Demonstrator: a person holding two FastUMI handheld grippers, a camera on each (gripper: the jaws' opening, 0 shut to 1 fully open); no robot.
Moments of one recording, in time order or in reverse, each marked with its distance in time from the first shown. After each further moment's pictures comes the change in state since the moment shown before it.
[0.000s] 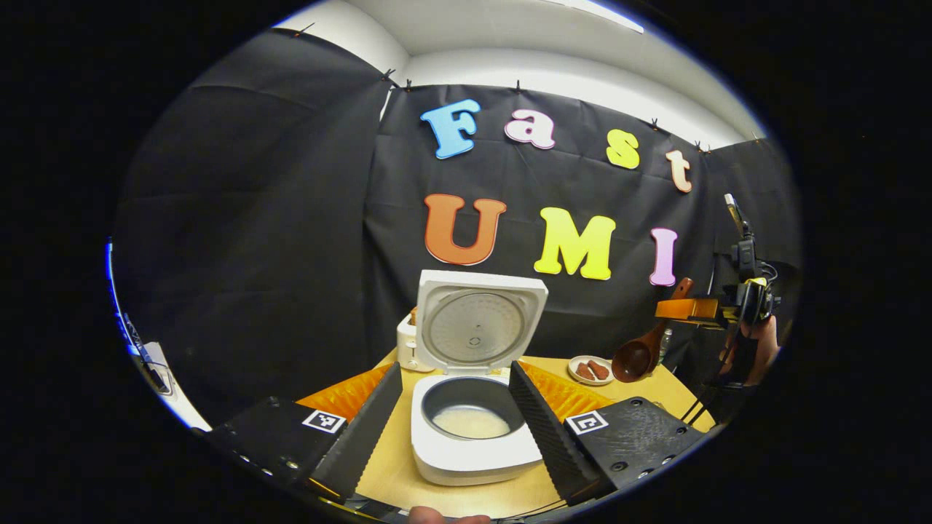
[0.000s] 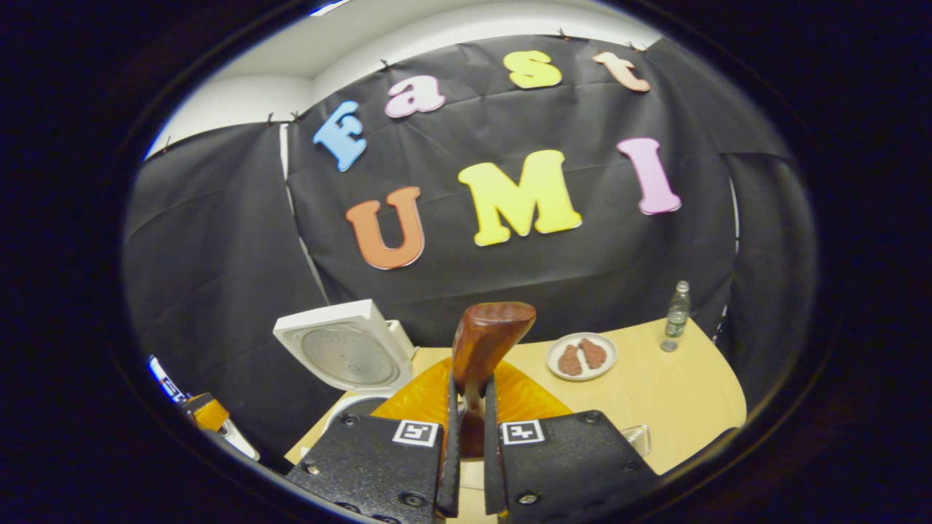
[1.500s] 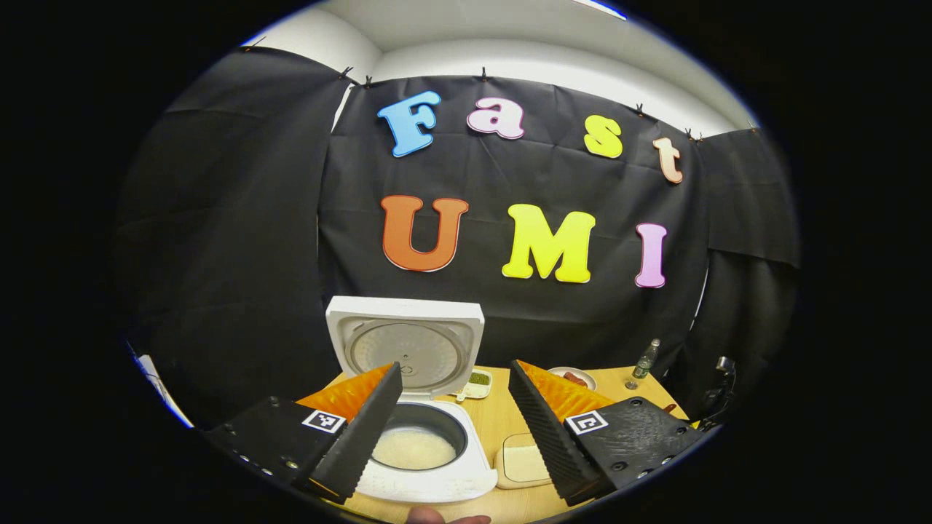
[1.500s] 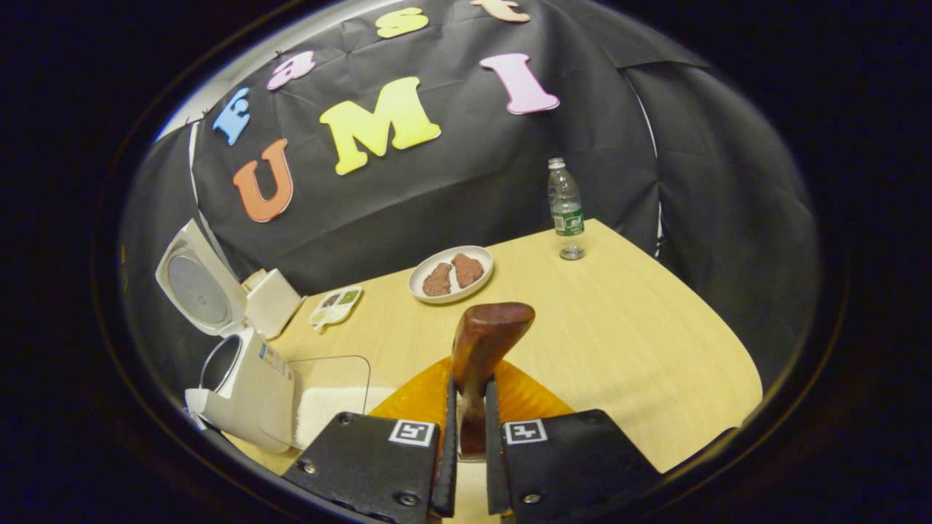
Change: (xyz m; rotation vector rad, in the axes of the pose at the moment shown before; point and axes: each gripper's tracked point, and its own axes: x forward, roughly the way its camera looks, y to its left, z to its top) left arm 0.080 -0.093 0.045 0.045 0.014 -0.026; right arm 0.048 -0.235 -0.193 0.127 0.194 -0.204
